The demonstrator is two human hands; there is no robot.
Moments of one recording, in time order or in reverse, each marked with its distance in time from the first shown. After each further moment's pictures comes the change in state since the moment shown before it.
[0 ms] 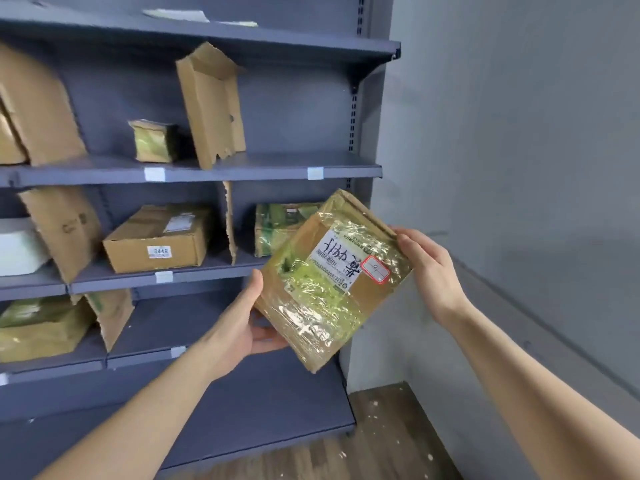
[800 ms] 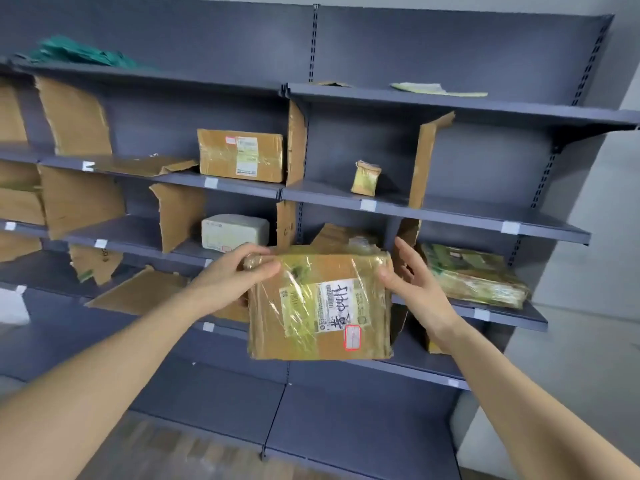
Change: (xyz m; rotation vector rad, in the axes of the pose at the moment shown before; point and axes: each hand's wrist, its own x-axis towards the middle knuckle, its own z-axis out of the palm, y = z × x) left_hand -0.204 0.116 -0.326 0.782 0.493 0.277; right_hand -0.050 -0.101 0.322 0.140 -0.525 -0.052
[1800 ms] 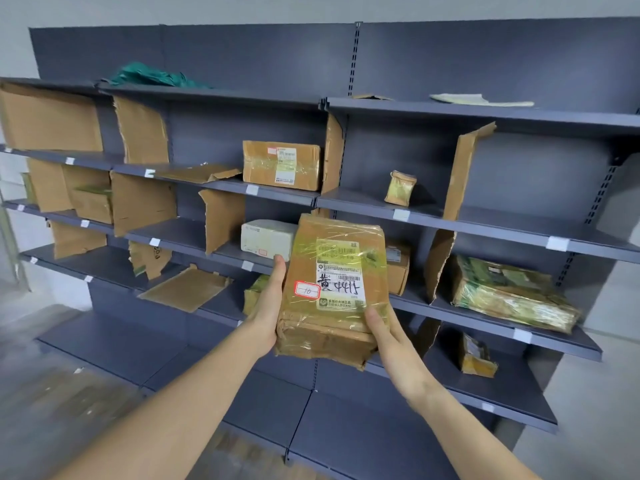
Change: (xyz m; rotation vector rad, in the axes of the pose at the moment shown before) left_hand -0.026 0.011 0.055 -0.839 0.138 -0.349; right_hand -0.051 0.014 0.074 0.066 -0.195 0.166
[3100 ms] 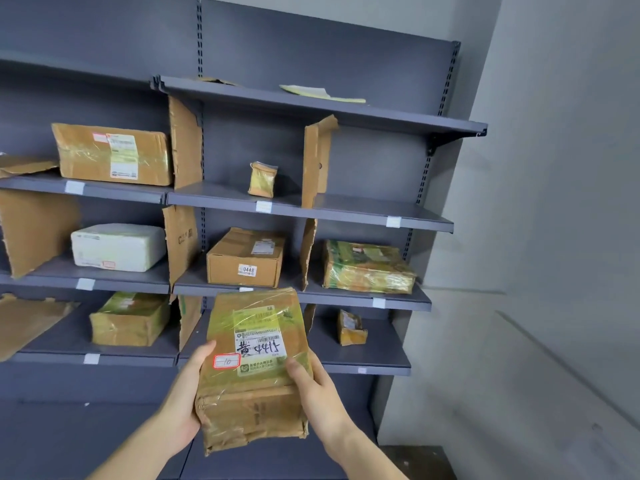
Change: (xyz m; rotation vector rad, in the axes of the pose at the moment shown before) left_hand -0.012 -0.109 0.100 -0.093 -0.131 -0.250; right_hand -0.051 0.088 -0.086 0.161 0.246 0.262
